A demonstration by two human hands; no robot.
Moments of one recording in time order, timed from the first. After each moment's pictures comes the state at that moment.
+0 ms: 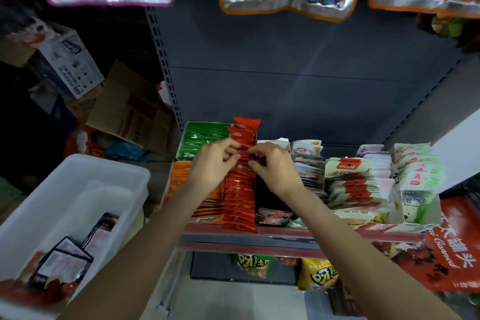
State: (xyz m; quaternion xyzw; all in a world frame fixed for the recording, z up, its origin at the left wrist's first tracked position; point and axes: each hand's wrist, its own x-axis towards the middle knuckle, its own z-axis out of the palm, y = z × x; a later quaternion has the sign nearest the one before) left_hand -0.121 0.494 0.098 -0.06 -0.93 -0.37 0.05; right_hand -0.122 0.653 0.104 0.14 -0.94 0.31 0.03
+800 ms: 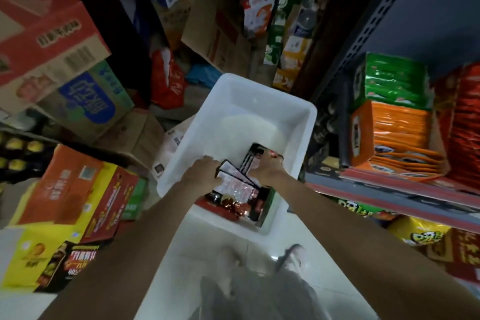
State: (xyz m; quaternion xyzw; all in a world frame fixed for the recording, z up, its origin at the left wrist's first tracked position) left_hand 0.027 0.055 -0.079 0.07 -0.94 -0.19 -0.28; right_hand -0.035 0.215 -0.078 -0.04 -0.90 0.19 -0.39
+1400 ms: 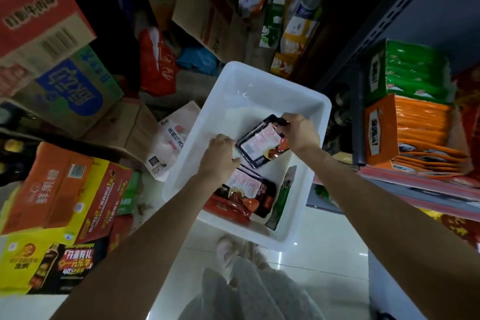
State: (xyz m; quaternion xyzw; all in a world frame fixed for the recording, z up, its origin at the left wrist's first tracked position) left_hand -0.007 0.057 -0.085 0.08 -0.94 -0.28 -0.17; right_hand -0.097 0.227 -0.065 0.03 -0.97 0.20 -0.15
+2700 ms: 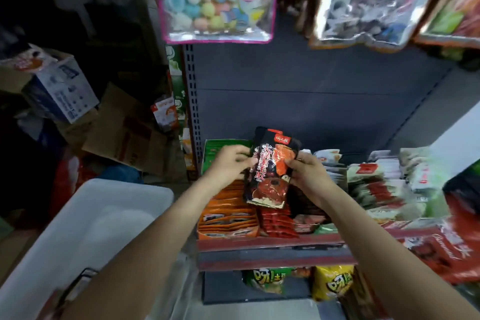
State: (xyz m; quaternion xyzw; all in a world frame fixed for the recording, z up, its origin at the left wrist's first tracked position) left_hand -0.119 0.425 0.136 -0.02 -0.80 -0.58 -0.14; right_hand -0.103 0.604 0.128 -0.08 -0.67 0.73 -0.09
